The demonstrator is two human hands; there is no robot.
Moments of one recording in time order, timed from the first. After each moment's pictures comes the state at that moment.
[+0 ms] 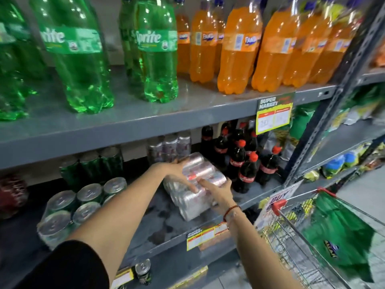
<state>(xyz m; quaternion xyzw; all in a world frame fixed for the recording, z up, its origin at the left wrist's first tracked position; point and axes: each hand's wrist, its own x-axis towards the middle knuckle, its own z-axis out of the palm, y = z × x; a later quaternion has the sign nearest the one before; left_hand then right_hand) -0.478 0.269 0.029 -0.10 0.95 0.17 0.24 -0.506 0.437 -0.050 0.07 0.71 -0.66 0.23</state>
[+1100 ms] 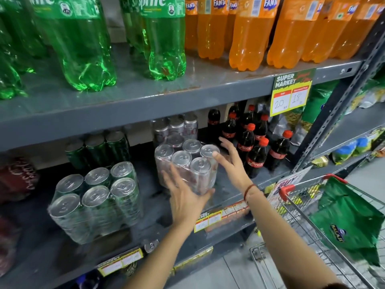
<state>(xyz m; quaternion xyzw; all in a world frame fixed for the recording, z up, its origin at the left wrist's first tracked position) -0.380 0.362 -0.039 -0.31 0.83 0.41 -0.21 -0.512 0.453 -0.014 -0.27 0.71 -0.64 0.10</state>
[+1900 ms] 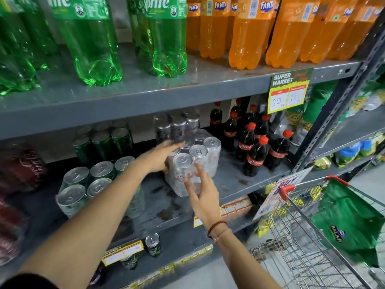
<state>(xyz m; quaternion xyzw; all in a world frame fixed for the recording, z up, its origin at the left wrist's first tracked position) -0.412 0.235 0.022 -0.10 0.97 0.20 0.03 -0.404 0.422 -0.052 -0.26 0.80 -0.54 -0.01</state>
